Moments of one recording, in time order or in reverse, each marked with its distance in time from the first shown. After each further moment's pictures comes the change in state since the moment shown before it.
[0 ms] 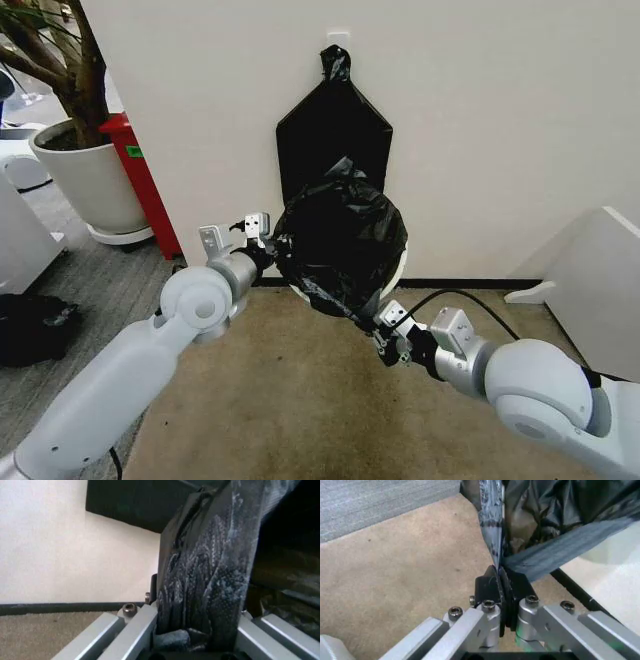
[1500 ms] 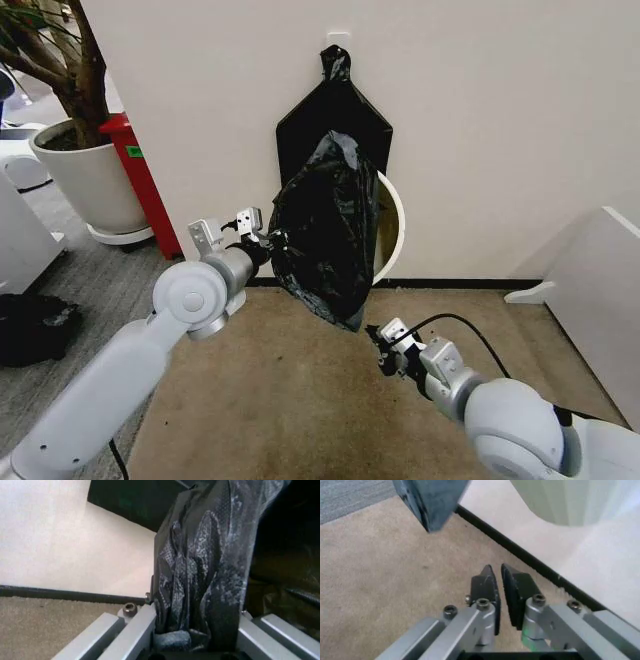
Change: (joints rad) left arm 0.017 0.007 -0.035 -0.044 -0.140 -0.019 -0.073; right arm -0.190 0.069 -0.005 0.000 -0.113 0.064 0.277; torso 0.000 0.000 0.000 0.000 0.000
